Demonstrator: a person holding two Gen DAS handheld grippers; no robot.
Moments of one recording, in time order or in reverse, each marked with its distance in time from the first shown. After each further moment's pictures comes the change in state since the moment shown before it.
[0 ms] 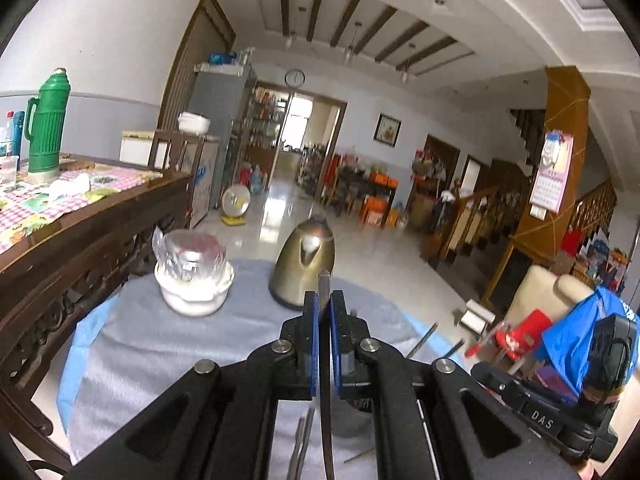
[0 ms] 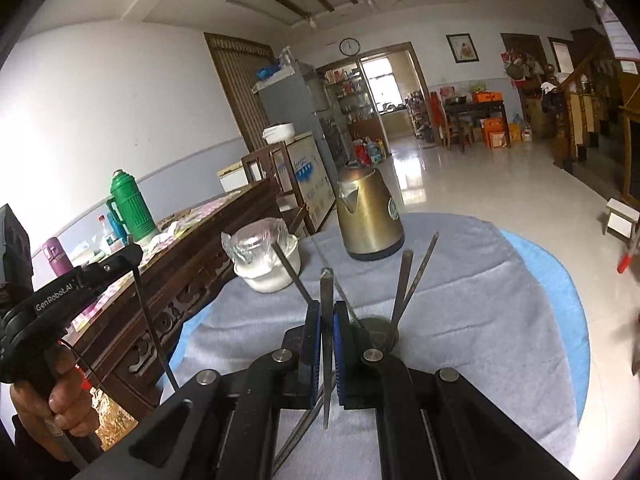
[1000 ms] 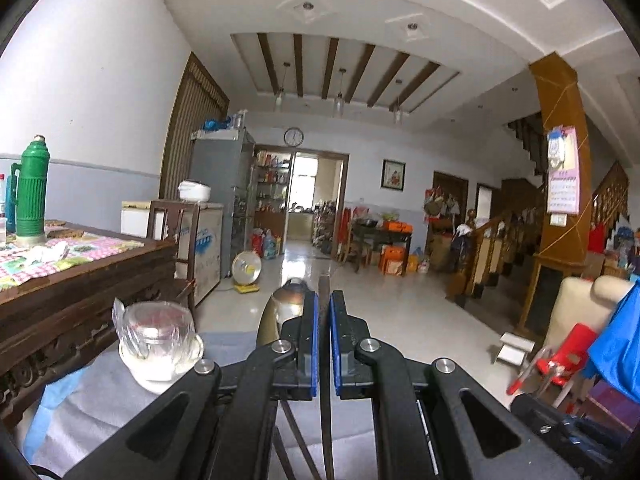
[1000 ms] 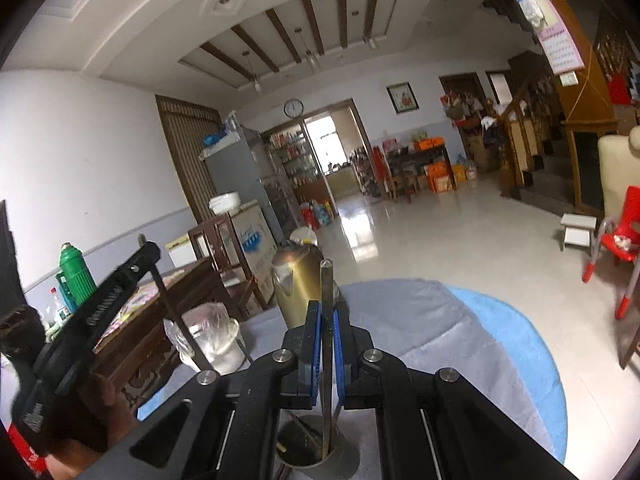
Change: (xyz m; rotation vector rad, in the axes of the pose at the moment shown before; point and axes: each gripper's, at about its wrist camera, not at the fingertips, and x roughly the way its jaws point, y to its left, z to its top) left arm 0.115 -0.078 -0.004 0.131 -0.205 0.103; right arm 0.022 -0.047 0.039 0.097 -0.206 -0.170
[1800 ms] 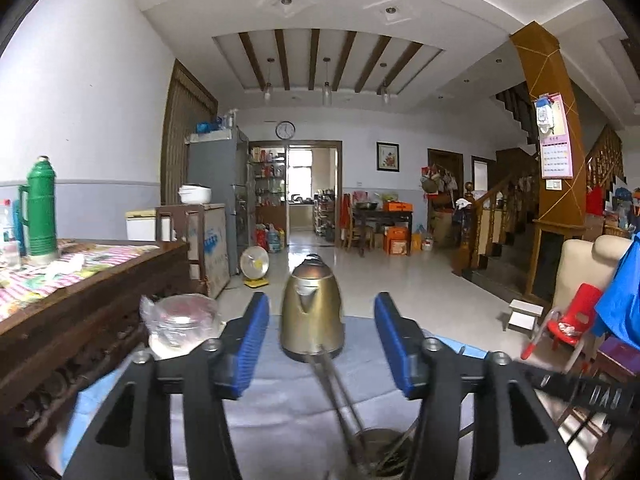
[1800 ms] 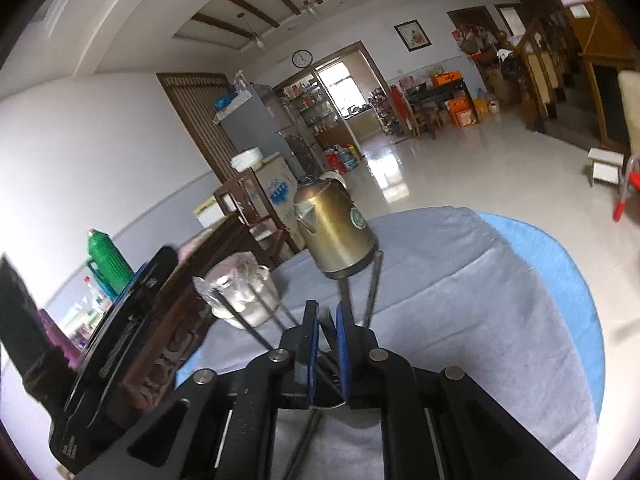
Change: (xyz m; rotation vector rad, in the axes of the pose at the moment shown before) left arm -0.070 0.015 -0.015 0.113 0.031 0.012; right arm -0.001 -0.023 -0.027 0.135 0.180 0.161
